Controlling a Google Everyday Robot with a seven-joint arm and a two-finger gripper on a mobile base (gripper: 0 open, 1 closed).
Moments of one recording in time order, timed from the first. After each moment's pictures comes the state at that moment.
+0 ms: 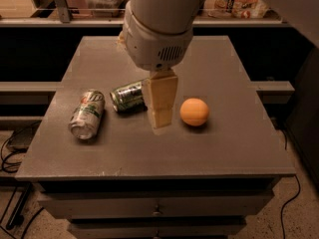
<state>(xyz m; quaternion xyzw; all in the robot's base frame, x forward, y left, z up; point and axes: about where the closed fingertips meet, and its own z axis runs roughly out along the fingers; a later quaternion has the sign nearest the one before) 0.443 0.041 0.978 -0.84 0.51 -0.02 0.17</state>
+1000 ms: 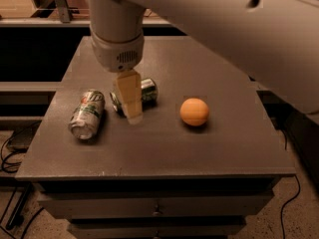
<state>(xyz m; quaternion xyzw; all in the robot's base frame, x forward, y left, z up) 0.501 0.090 0.931 -0.86 0.50 -0.04 0.12</state>
